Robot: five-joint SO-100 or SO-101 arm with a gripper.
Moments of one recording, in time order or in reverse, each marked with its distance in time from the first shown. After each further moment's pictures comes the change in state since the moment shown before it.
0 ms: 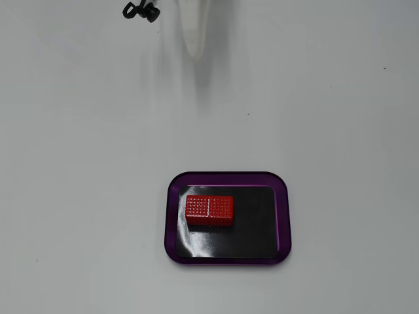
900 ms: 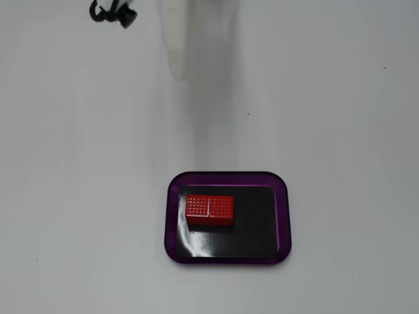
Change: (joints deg) arm -0.1 -77.0 -69.1 3.1 -1.5
